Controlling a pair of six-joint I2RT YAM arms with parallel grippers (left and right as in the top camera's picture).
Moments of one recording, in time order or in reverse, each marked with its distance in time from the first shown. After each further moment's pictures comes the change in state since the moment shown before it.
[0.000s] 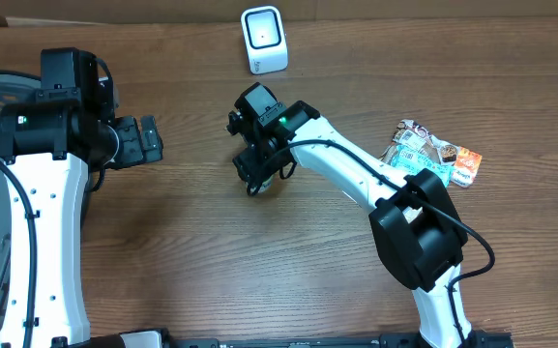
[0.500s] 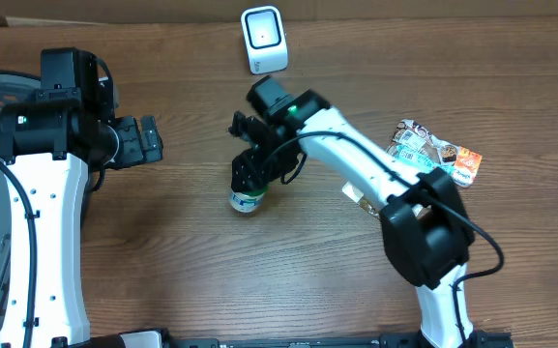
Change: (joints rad) left arm 0.000 0.000 0.000 0.000 0.000 0.000; right arm -0.056 -0.020 0.034 -0.116 -0.377 0.003
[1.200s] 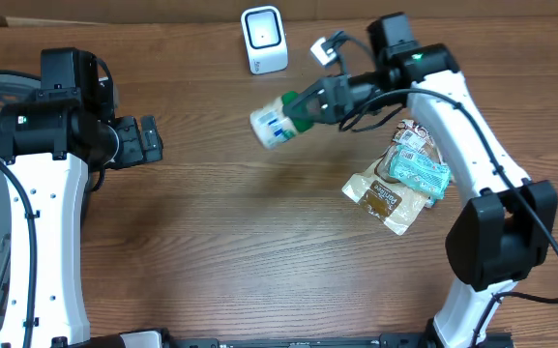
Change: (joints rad) left arm 0.000 0.000 0.000 0.000 0.000 0.000; right arm -0.407 -0.166 0.003 -0.024 -0.880 -0.140
